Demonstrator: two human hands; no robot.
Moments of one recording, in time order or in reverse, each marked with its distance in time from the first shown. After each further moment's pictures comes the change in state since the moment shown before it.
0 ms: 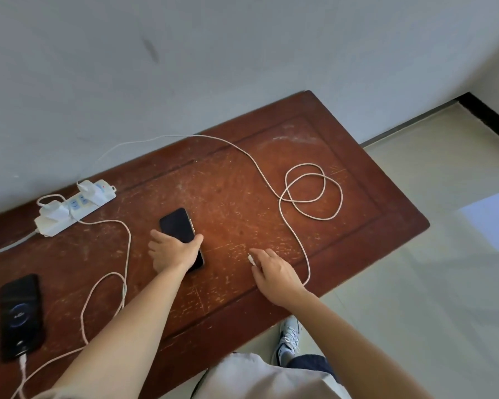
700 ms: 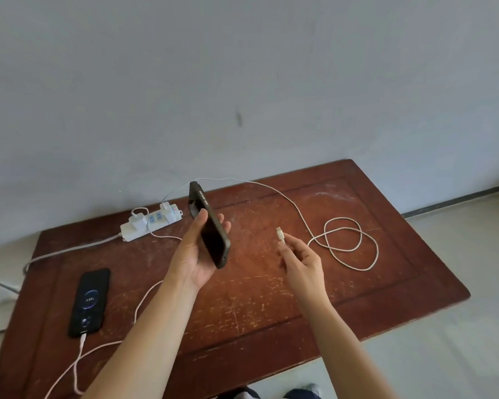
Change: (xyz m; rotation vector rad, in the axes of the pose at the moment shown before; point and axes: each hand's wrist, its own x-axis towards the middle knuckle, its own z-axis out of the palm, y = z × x) left_hand -0.072 -0.008 -0.153 -1.782 -0.768 0.125; right_hand -0.018 -0.124 -0.071 1.075 0.295 0.041
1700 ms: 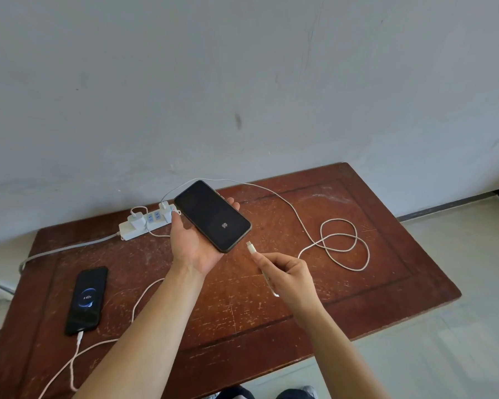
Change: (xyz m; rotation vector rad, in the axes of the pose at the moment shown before) left_hand 0.015 -0.002 0.001 -0.275 -0.165 -0.019; right_hand -0.034 -0.016 0.006 -0.167 -0.201 -0.030
